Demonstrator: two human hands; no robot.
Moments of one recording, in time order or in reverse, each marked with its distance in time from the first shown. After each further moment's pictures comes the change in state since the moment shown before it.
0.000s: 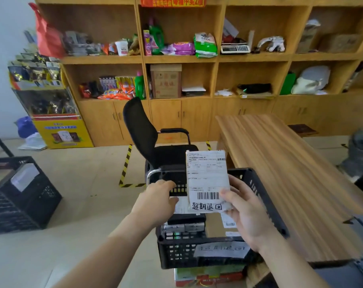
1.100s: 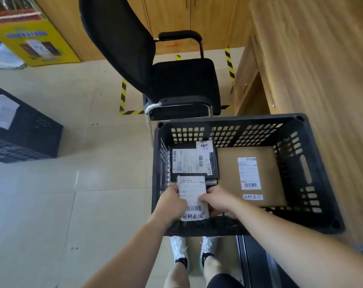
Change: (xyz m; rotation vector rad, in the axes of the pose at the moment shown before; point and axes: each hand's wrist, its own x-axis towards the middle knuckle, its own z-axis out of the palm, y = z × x) left_hand 0.121 -0.071 0.215 -0.563 -0.441 -0.716; right_hand 0.211 0.240 -0.038 -0.614 -0.239 0.966
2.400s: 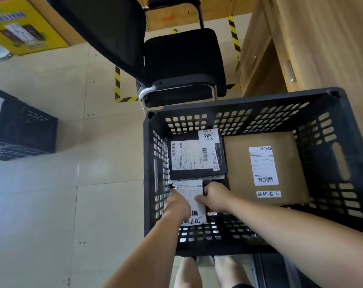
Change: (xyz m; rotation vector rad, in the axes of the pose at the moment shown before) left_hand 0.085 -0.019 0.050 0.289 -0.076 -0.355; right_hand 0.095 0.024 0.004 -0.499 0.023 -0.189
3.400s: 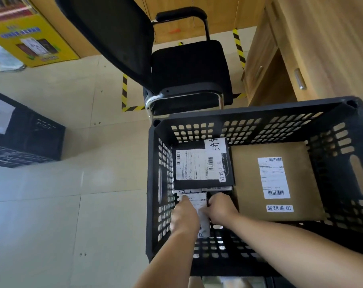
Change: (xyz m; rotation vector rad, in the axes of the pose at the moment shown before) left_hand -0.004 -0.001 0.005 0.225 0.204 0.126; right_hand 0.029 0.006 0.036 0.090 0.164 0.142
